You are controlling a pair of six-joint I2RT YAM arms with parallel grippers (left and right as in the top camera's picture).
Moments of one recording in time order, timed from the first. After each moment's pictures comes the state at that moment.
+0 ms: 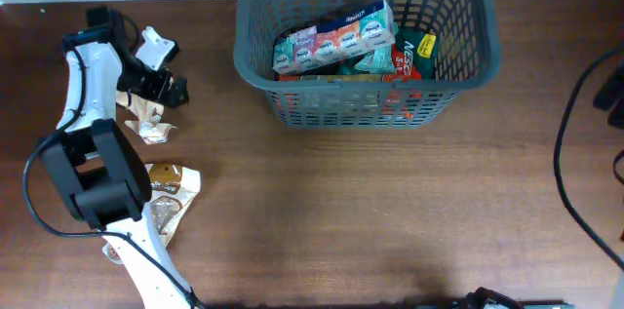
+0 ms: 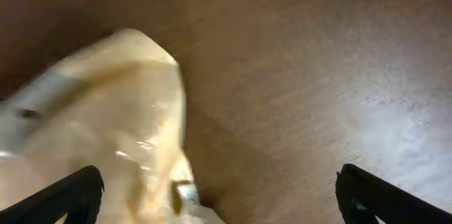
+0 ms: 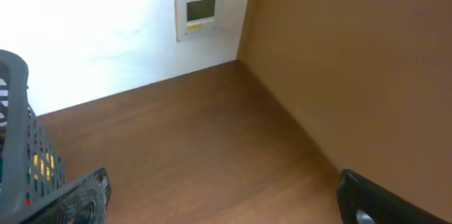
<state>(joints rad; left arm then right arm) 0.25 2.27 1.98 -1.09 0.20 0.63 -0.43 1.09 1.52 -0.82 0.13 -0.07</state>
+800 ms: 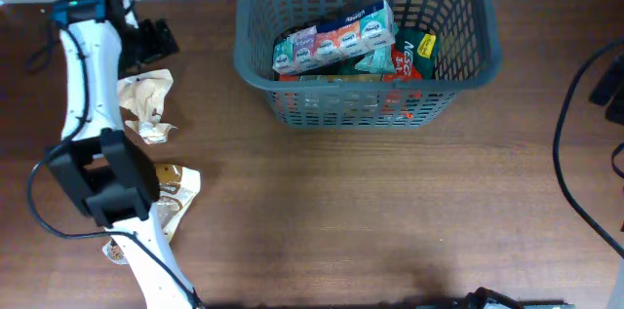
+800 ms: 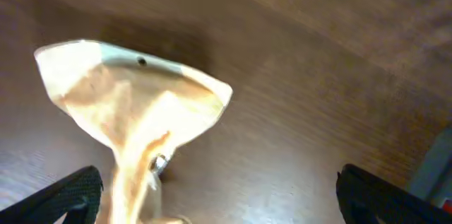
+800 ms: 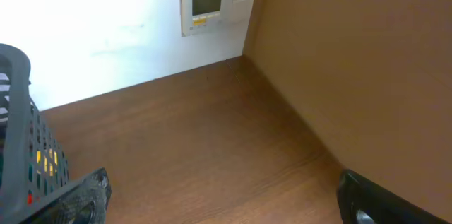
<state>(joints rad) 0.19 2.27 2.24 -1.21 0.03 -0.27 -0.43 1.11 1.52 -0.81 0.11 -0.07</state>
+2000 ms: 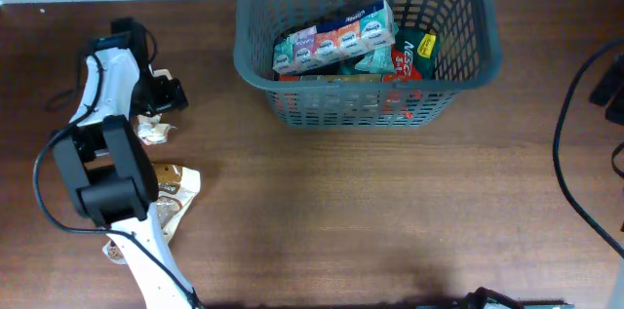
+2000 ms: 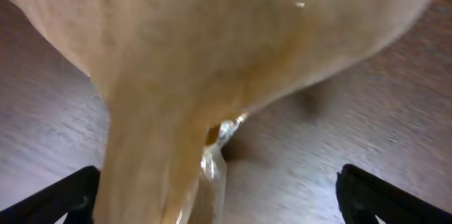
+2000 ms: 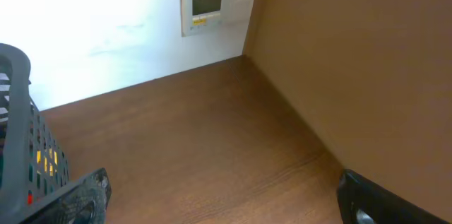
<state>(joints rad) 0.21 2.27 1.85 -1.09 -0.12 -0.20 -0.43 1.11 1.52 -0.81 0.11 -0.07</state>
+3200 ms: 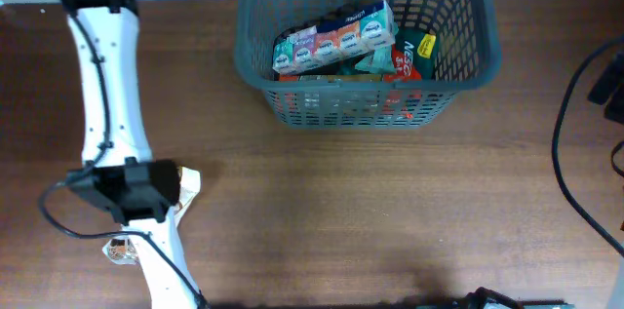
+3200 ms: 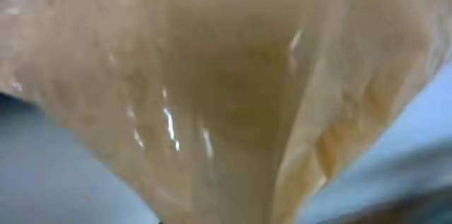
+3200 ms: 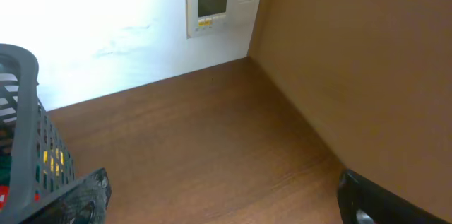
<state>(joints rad) 0.03 2.25 2.67 -0.51 0.29 0.23 -0.43 1.12 1.52 -0.81 0.09 -0.07</state>
